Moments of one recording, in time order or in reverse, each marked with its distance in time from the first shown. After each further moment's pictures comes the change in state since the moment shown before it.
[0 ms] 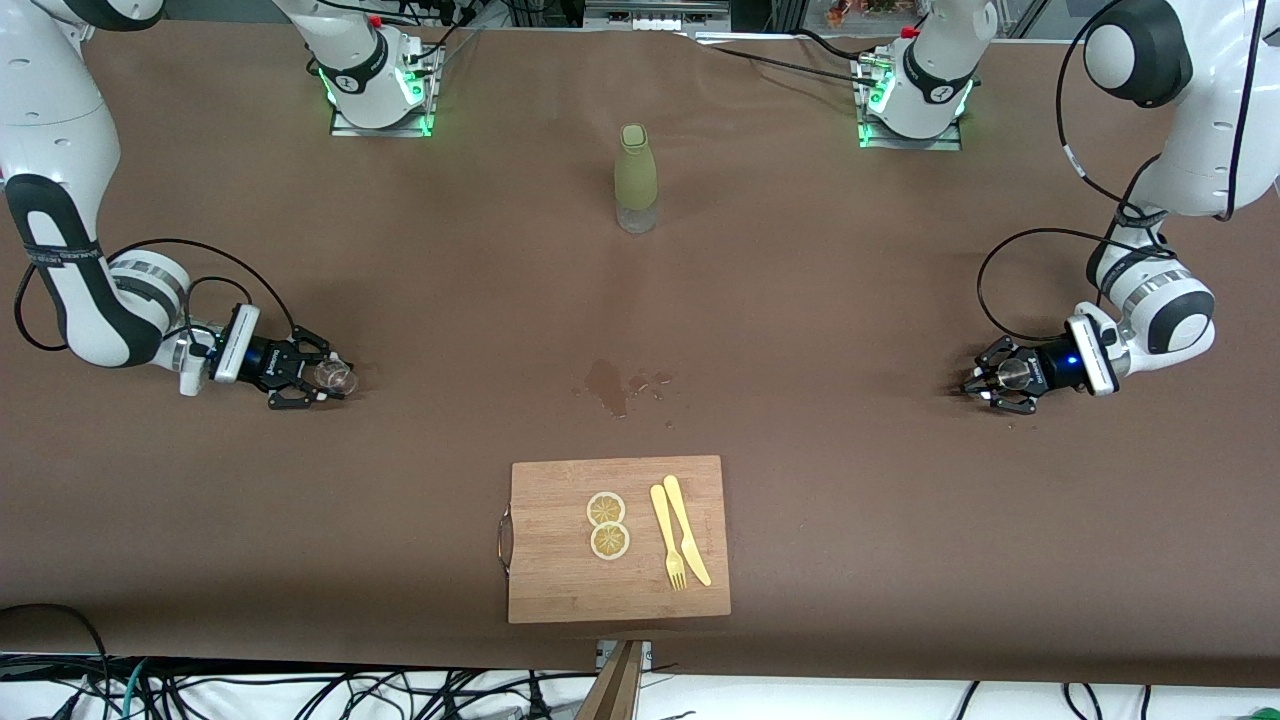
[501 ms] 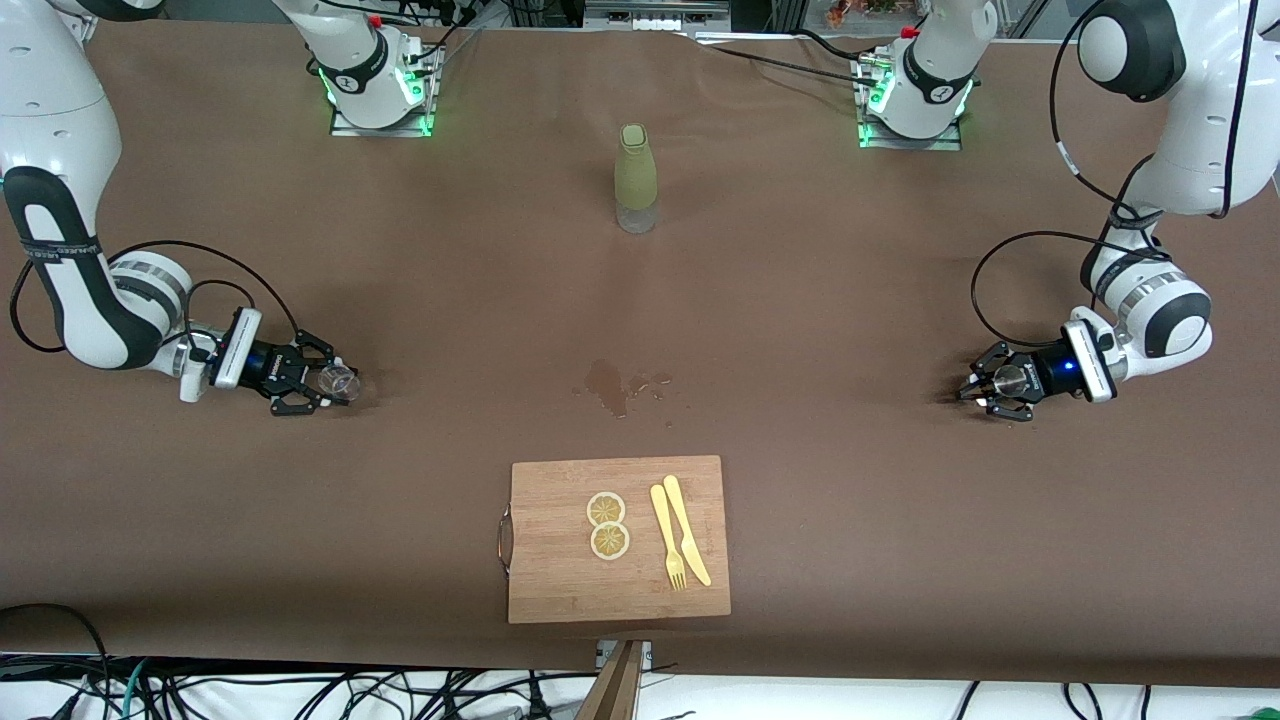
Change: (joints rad) left arm -0.026 -0.013 0.000 -0.003 -0.024 0.015 -0.021; right arm 0.014 -0.023 0.019 0.001 0.031 0.000 0.014
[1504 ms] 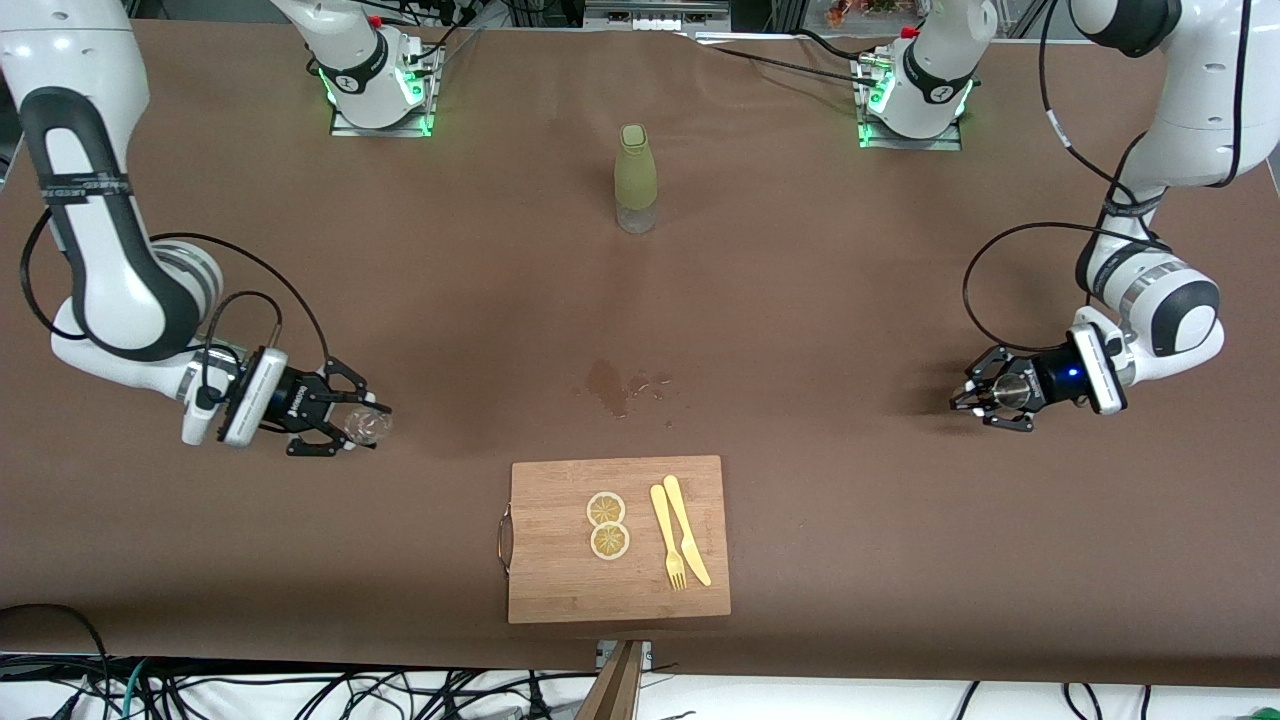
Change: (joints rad) left arm -0.078 -0.150 0.001 -0.059 -0.083 0.021 -0.180; right arm 0.126 -0.176 0.121 0.057 0.002 0.209 0.610
